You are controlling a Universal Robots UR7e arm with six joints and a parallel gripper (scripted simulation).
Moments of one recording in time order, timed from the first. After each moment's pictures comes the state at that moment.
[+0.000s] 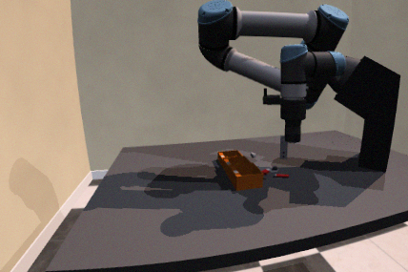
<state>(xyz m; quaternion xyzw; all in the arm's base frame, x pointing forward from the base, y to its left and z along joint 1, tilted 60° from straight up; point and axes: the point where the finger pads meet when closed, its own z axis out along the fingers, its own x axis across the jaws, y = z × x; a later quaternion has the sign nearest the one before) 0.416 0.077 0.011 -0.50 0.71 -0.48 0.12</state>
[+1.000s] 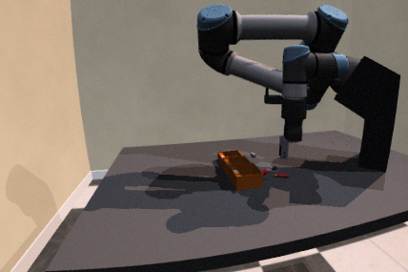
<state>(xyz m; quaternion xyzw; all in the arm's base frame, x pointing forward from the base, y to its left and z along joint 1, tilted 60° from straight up) 0.417 0.076 0.012 -0.56 0.66 -0.49 0.10</state>
